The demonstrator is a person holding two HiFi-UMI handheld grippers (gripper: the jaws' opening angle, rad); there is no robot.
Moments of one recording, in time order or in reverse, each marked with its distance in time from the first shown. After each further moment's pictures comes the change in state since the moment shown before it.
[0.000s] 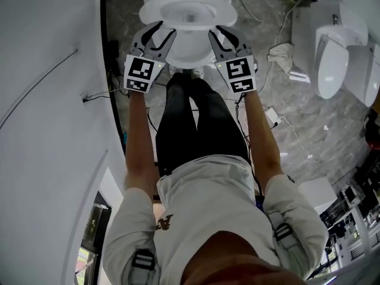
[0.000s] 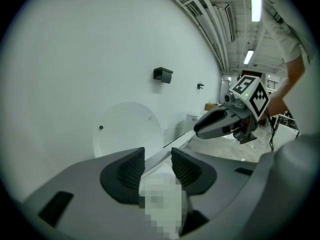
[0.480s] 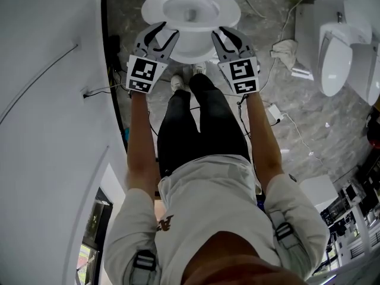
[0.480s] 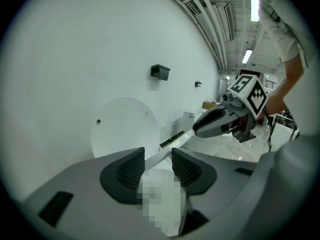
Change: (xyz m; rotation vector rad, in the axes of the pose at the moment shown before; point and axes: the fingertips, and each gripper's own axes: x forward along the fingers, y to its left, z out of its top) left arm -0.008 -0.013 -0.020 0.003 0.023 -0.023; right arm -0.004 0.015 -0.020 0.040 0.022 0.009
